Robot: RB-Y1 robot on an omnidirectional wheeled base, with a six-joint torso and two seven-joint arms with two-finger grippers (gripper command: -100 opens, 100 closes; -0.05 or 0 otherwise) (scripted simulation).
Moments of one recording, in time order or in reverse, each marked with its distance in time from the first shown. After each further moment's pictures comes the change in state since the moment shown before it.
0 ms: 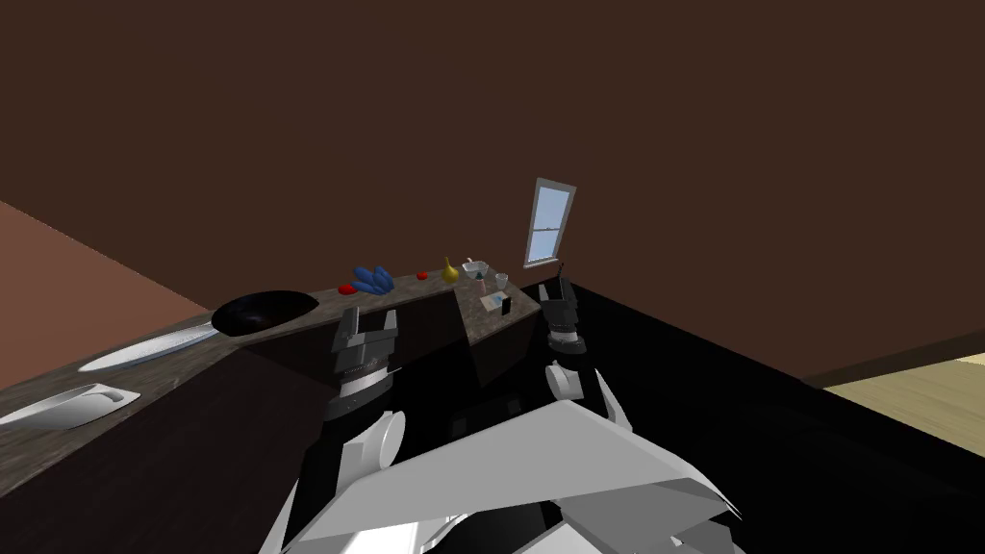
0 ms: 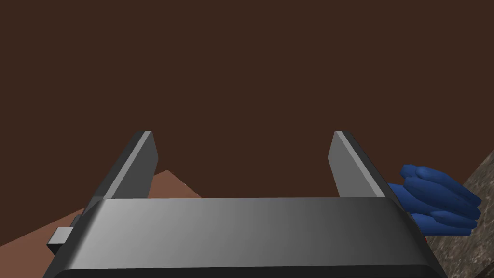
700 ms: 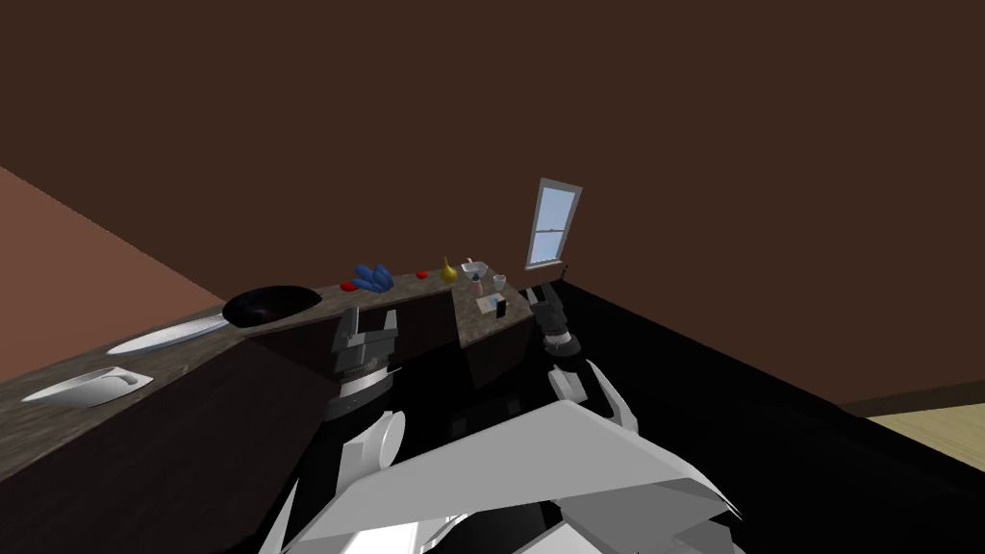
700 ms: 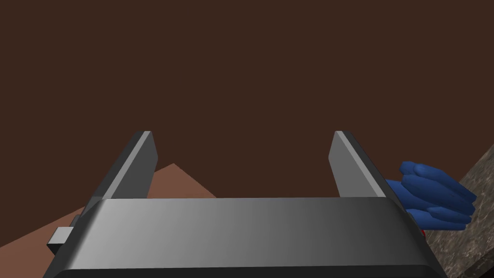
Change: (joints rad) left arm 0.000 0.000 0.000 0.000 0.000 0.000 0.000; right arm -0.008 -0.193 0.077 -0.006 0.009 0.043 0.017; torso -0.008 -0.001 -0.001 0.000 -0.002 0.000
